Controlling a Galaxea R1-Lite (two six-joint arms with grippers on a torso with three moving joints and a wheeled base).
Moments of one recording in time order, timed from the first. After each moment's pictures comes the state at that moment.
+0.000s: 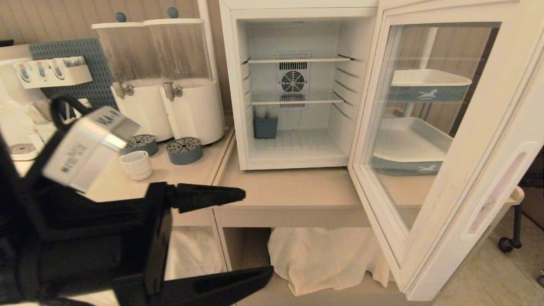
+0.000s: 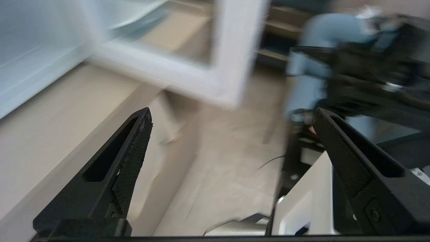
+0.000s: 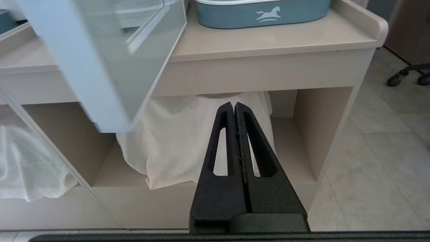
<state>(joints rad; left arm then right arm) -0.70 1.21 -0.70 -0.39 -0.52 -0.01 0.00 0.00 -0.02 0.04 0.00 0.03</state>
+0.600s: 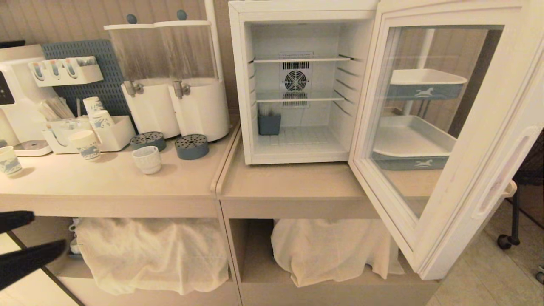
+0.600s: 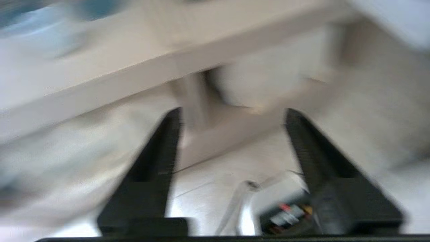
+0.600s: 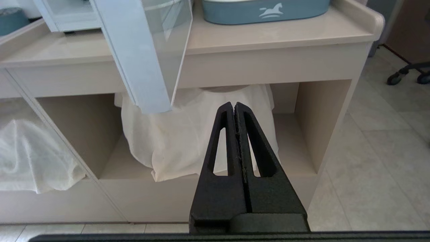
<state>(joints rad) -0.57 0.84 -1.01 0.54 0.15 -0.03 0.00 0.00 -0.02 0.04 0.00 0.03</state>
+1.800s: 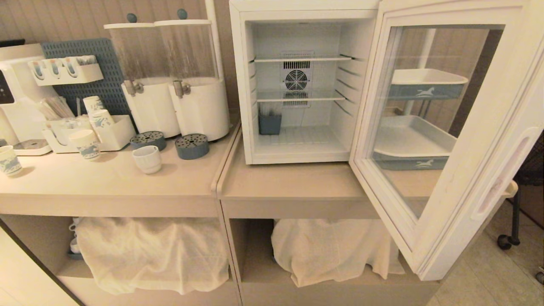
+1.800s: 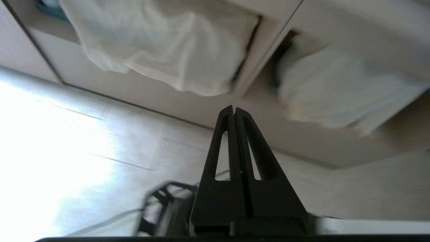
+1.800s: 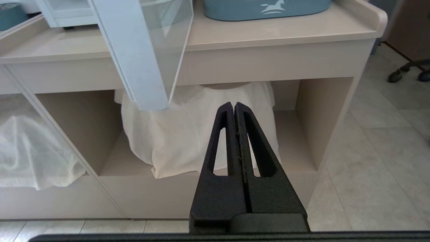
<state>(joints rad) -0.18 0.30 -0.72 0.85 0.22 -0.40 0.00 0.00 -0.02 0.06 0.00 0.03</state>
